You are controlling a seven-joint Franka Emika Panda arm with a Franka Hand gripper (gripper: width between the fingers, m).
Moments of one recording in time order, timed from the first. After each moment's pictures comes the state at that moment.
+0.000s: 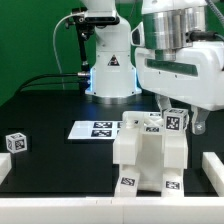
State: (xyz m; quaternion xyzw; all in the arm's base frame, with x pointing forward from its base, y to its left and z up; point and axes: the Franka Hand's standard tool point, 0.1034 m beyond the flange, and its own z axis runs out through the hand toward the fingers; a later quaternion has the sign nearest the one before) arm 0.592 0.073 0.106 -0.84 0.54 0.01 0.06
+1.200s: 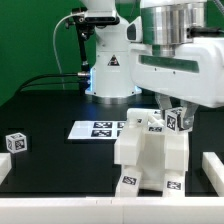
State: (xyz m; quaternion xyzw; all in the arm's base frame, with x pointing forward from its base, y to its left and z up) arm 0.597 0.065 0.111 -0.82 0.57 0.01 0.05
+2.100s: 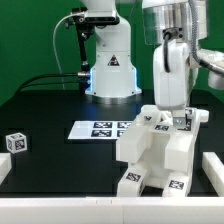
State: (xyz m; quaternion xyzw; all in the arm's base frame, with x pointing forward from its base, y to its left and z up) arm 0.597 0.075 0.113 -0.56 0.82 0.03 0.05
